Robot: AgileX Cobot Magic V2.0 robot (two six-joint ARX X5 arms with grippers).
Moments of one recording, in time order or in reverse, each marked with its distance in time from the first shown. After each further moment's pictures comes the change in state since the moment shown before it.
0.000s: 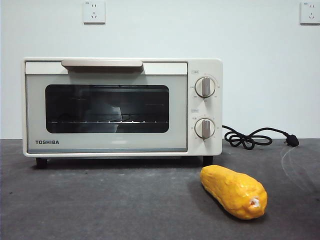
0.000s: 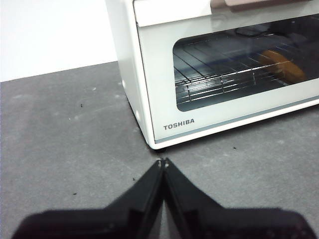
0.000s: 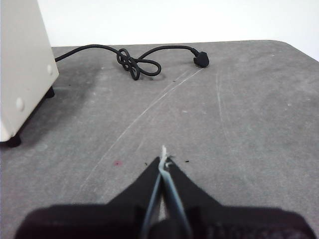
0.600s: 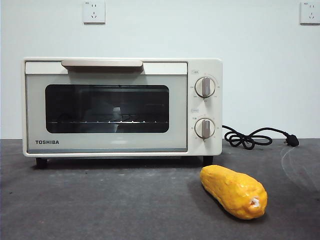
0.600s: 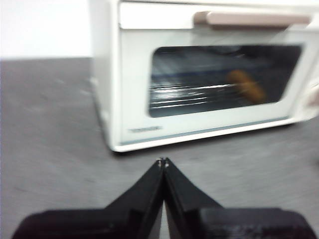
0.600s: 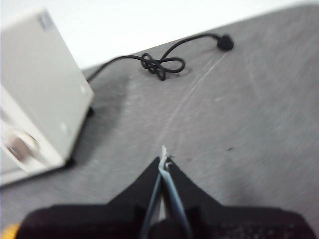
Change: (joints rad) left arm 0.000 0.000 0.000 0.012 0.122 -0.206; right arm 0.000 0.000 0.000 0.006 -0.100 0.333
